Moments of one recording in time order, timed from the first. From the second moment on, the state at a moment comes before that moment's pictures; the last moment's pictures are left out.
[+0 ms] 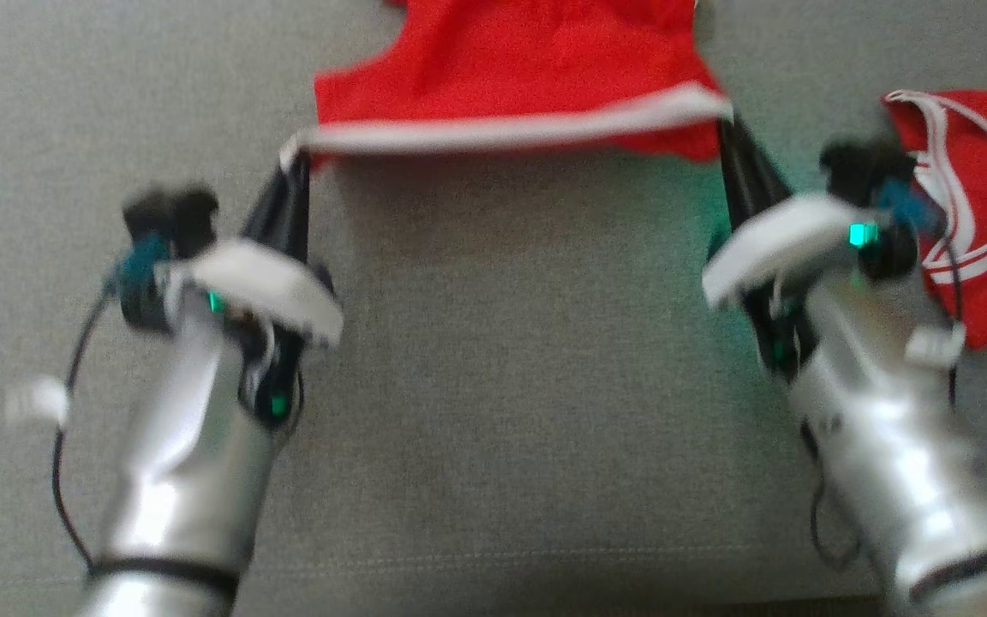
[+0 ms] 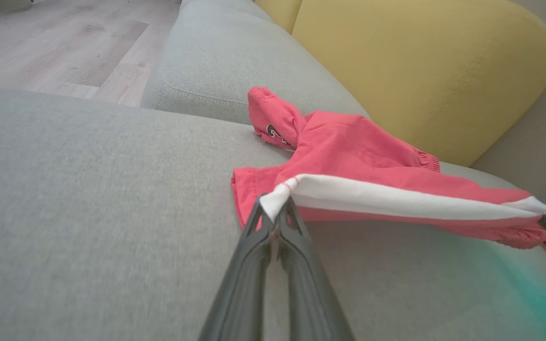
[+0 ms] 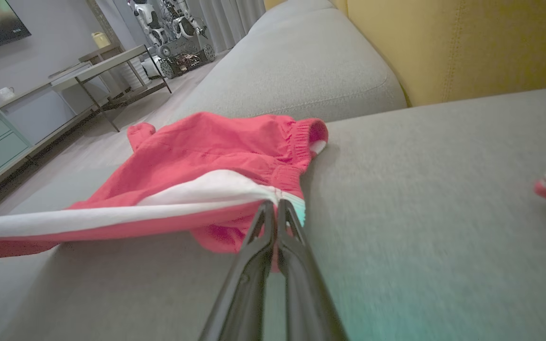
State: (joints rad) left arm -0.64 0.05 -0.25 0.75 -0.41 -0.12 -0.26; right arm -0.80 -0.08 0.35 0.99 0.48 0.13 -0.25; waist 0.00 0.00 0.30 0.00
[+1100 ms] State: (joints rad) left arm 0.20 0.14 -0.22 -0.14 -0.34 -0.02 -0.10; right arm 0.24 -0.04 0.07 -0.03 0.30 0.13 0.05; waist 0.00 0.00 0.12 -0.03
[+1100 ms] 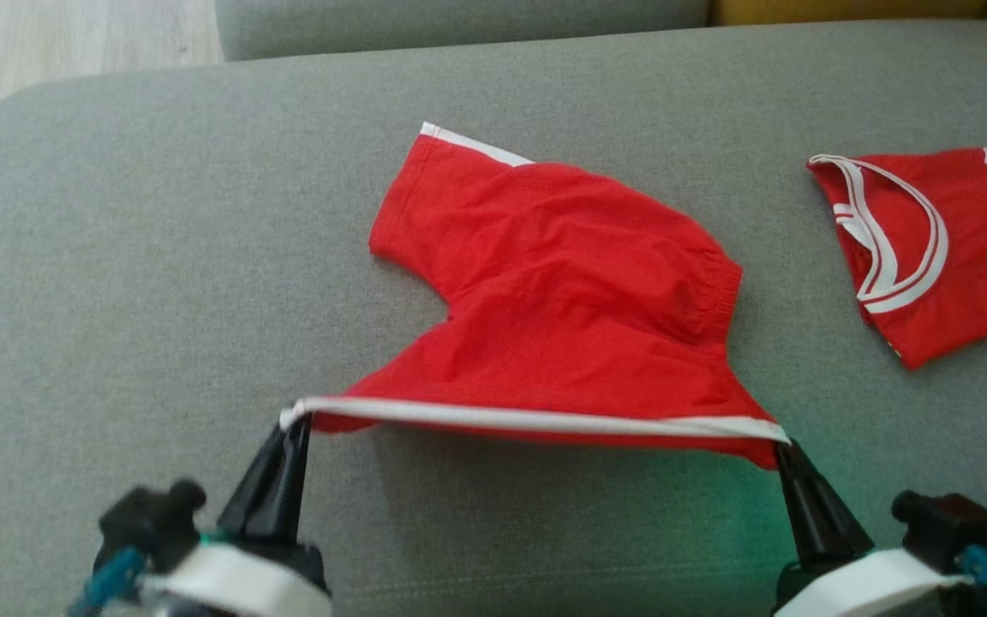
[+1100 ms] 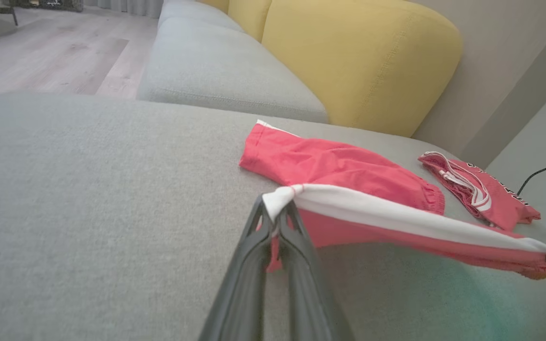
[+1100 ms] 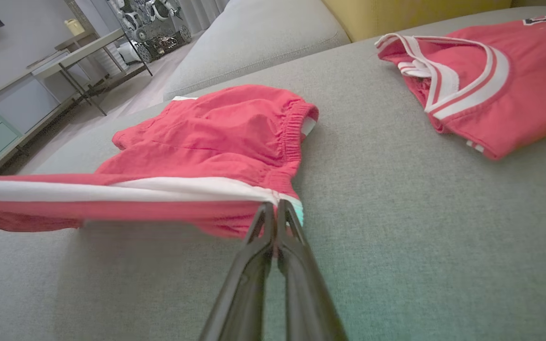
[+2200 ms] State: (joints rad) left arm -1.02 0.11 -0.48 0.93 -0.54 -0.12 -0.21; right arm -0.47 -0.05 0.13 0.36 0.35 0.13 -0.04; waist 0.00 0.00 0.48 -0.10
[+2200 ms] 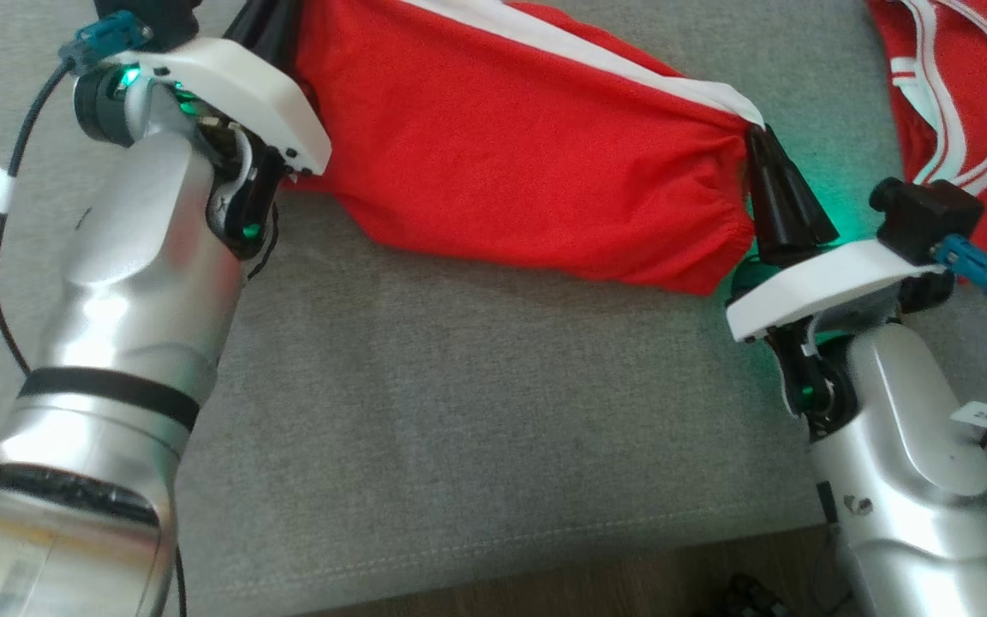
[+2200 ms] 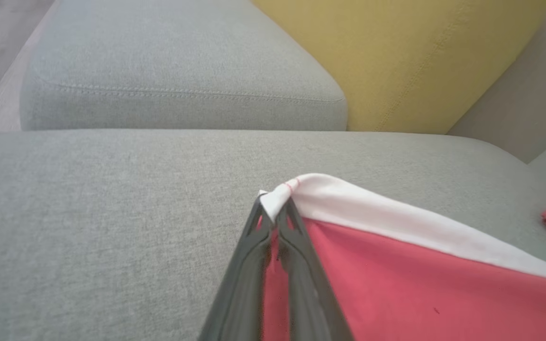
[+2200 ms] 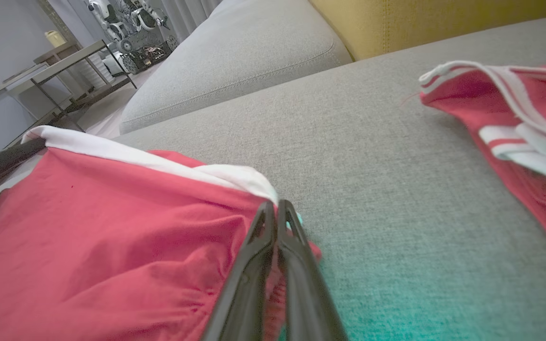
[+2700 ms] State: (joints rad) left arm -1.06 0.14 -0.52 0.96 -0.60 -0.11 -0.25; right arm -0.46 -0.05 0.17 0.27 0.26 0.13 -0.13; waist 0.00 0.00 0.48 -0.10
